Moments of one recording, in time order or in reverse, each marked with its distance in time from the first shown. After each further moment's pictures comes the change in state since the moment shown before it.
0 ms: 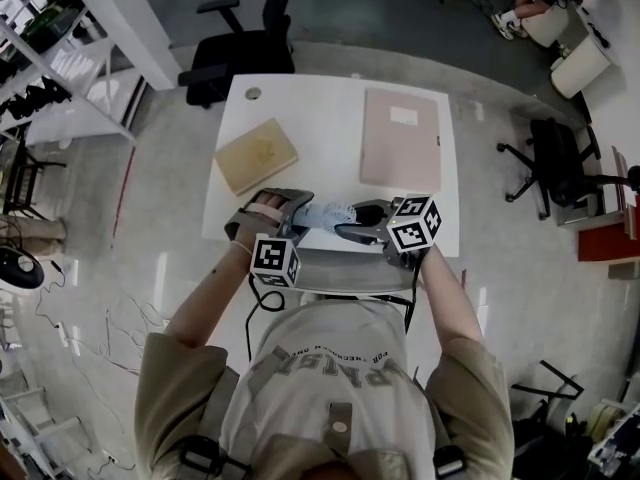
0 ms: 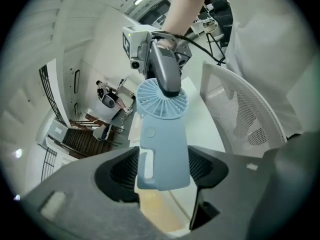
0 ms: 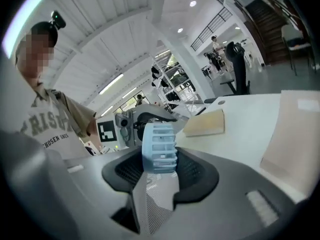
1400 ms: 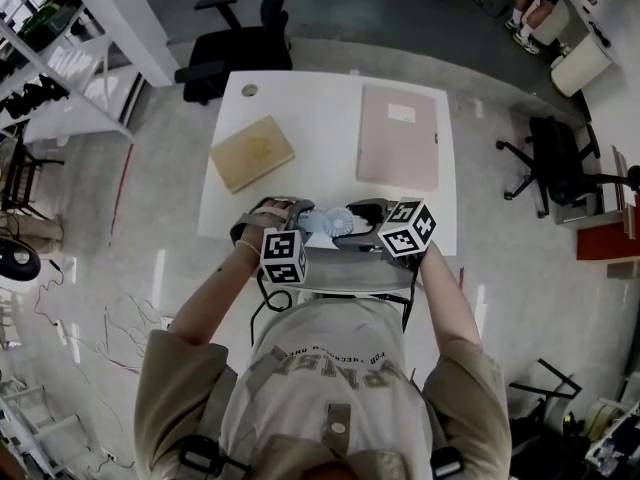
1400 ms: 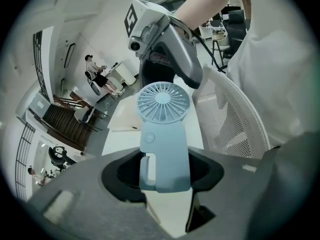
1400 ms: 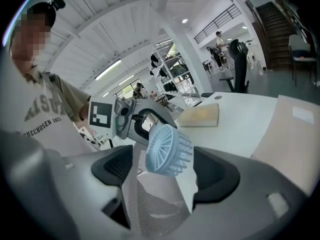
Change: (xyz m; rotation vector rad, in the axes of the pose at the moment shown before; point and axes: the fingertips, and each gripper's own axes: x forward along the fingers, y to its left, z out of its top) left arm 0.022 -0.037 0.002 -0.176 0.070 -0.218; right arm 0.001 -0.008 -0.028 -0.073 0.136 -0.075
